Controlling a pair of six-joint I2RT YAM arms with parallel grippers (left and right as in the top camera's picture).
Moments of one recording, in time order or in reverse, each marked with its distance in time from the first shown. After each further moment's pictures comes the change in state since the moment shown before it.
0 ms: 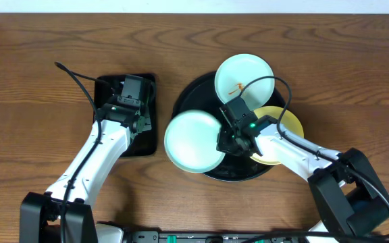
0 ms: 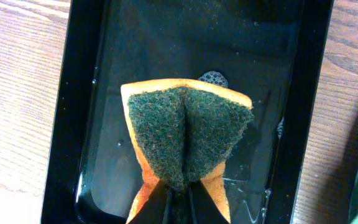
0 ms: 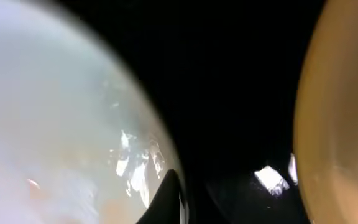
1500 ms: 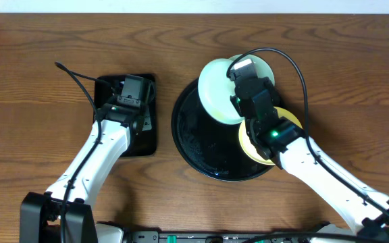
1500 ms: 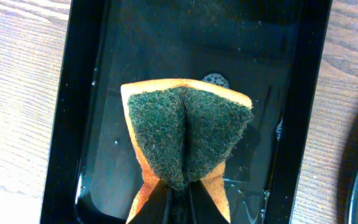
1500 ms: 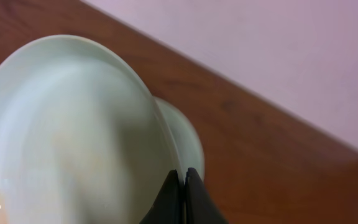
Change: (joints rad) left arm 0.000 0.000 0.000 0.008 0.000 0.000; right arm 0.000 -0.300 -0.005 0.443 0.734 -1.008
